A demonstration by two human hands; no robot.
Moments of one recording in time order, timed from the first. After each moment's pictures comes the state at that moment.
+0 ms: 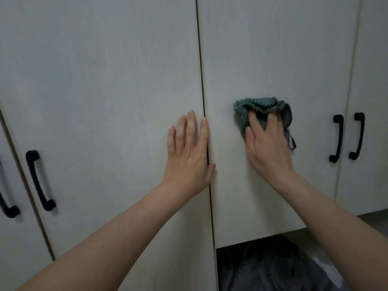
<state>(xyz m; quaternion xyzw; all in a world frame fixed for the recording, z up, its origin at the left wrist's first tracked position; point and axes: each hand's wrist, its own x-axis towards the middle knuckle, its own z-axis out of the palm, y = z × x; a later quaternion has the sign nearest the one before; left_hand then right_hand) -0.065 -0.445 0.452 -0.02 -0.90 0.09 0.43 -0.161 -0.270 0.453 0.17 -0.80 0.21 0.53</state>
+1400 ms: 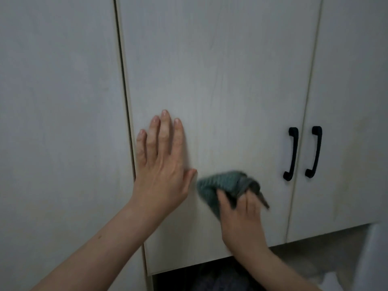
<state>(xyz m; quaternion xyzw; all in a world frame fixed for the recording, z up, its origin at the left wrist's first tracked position) -0.123 -0.351 0.442 0.02 -0.86 0.10 0.49 -0.202 -0.187 0.307 0.19 -0.81 0.09 0.54</state>
